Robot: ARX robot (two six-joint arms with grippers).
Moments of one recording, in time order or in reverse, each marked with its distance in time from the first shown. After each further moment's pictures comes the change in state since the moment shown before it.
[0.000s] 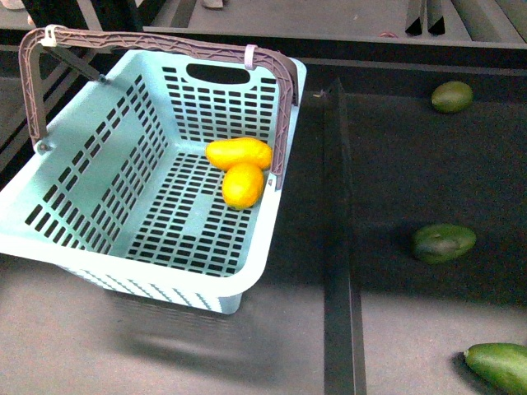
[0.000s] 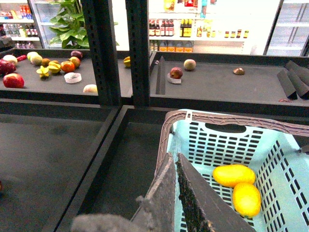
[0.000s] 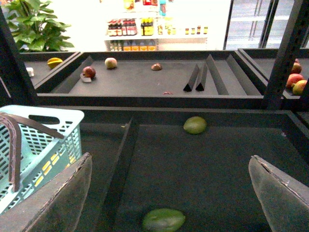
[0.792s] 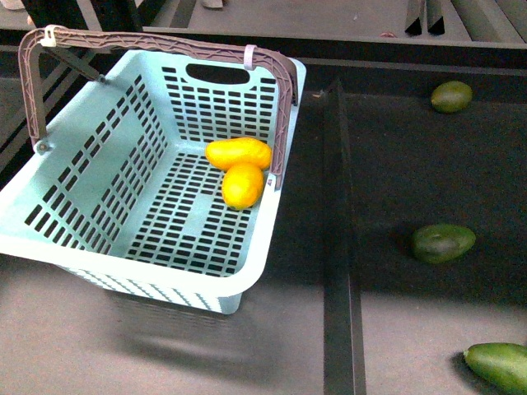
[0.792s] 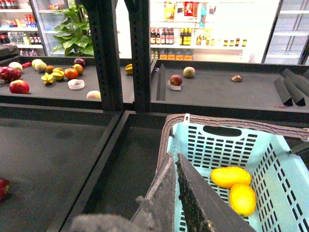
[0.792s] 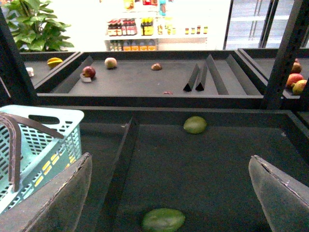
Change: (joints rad) left arm 0.000 -0.476 -0.002 -0.447 0.000 0.000; right arm 0.000 0.000 0.000 0.000 0.000 0.000
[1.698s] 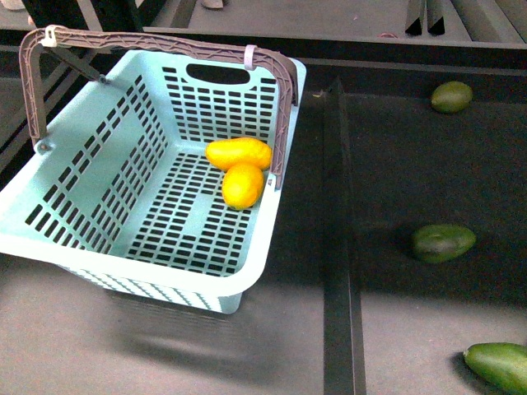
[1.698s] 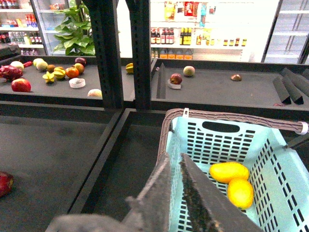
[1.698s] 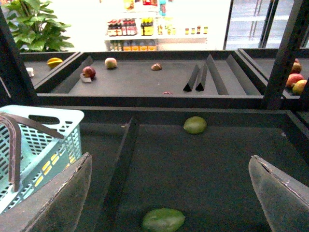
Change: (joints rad) left arm 0.000 -0.249 0.000 -0.254 0.000 0.000; right arm 0.000 0.000 0.000 0.000 0.000 0.000
